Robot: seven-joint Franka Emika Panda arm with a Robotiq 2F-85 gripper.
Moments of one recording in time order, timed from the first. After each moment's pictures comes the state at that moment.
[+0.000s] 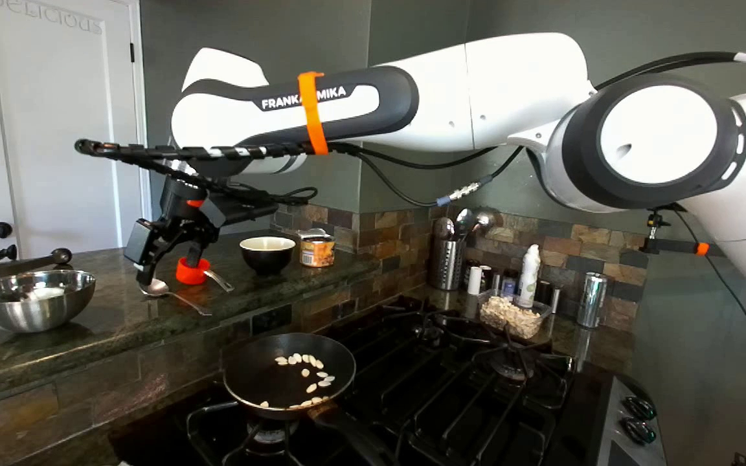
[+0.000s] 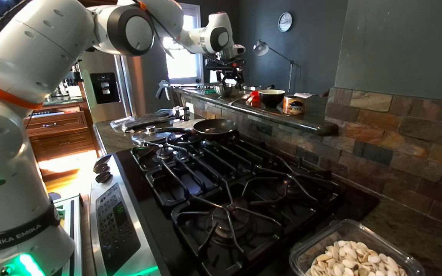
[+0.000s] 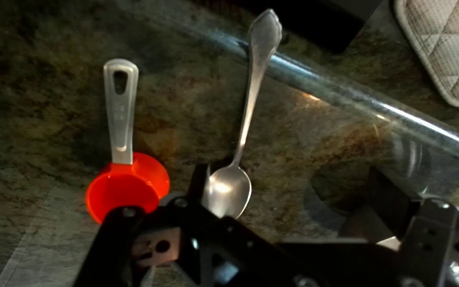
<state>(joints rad) 0.25 0.73 0.17 -1.04 -0.15 2.14 -0.04</state>
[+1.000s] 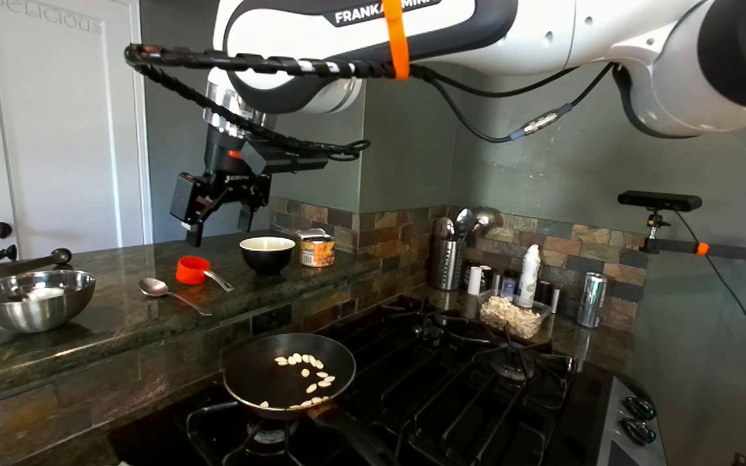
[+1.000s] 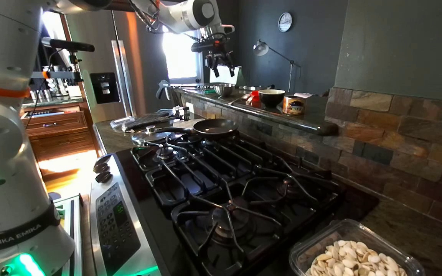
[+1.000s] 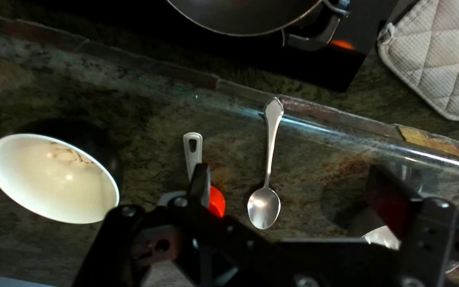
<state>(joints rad) 0.25 0.37 0.15 -1.41 -0.21 2.10 0.17</state>
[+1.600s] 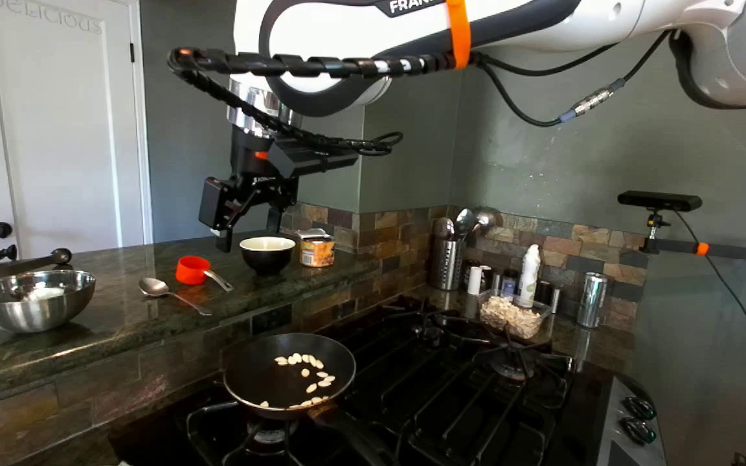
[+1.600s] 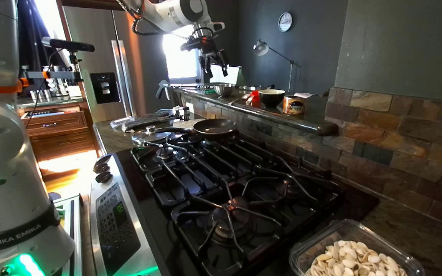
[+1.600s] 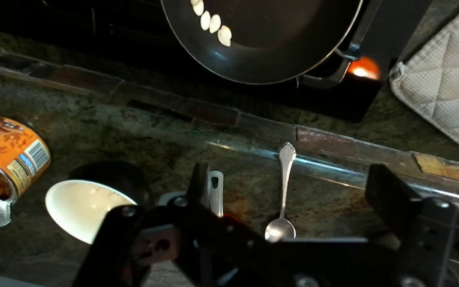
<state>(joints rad) 0.26 0.21 0.14 -1.62 -0.28 2.12 0.27</state>
